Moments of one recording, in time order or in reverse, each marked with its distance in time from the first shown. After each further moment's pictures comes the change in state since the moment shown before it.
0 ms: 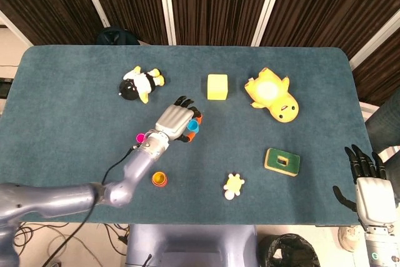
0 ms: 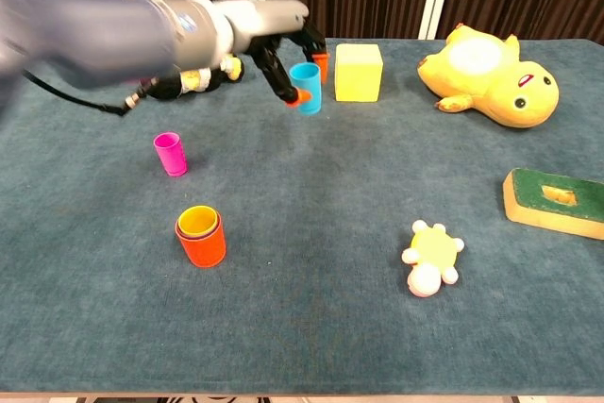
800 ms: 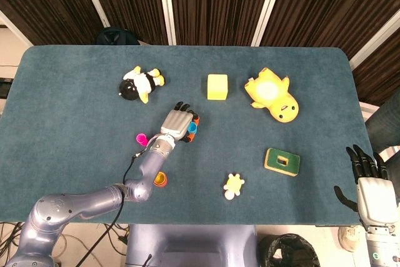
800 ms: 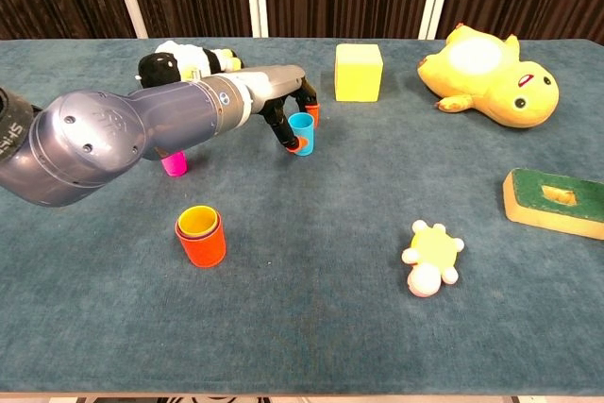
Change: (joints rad) left arm -0.041 -0.372 0.009 0.567 0.044 -0.072 -0.107; right arm -0.001 0.004 0.004 0.003 0.008 0.000 0.010
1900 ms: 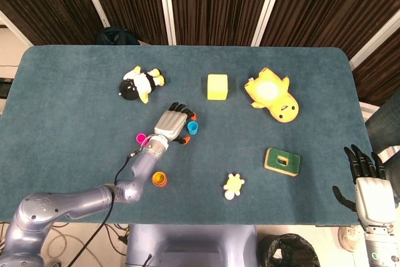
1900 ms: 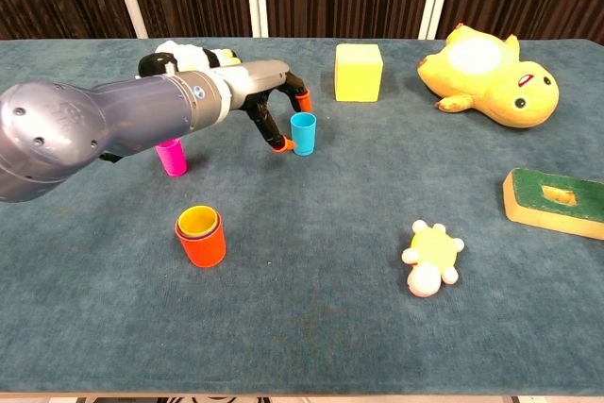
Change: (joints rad) left arm 0.043 0.069 0.020 -0.094 0.025 0.008 -0.054; right arm 0.001 -0.004 -0.003 -0.001 -0.008 0.000 -0.007
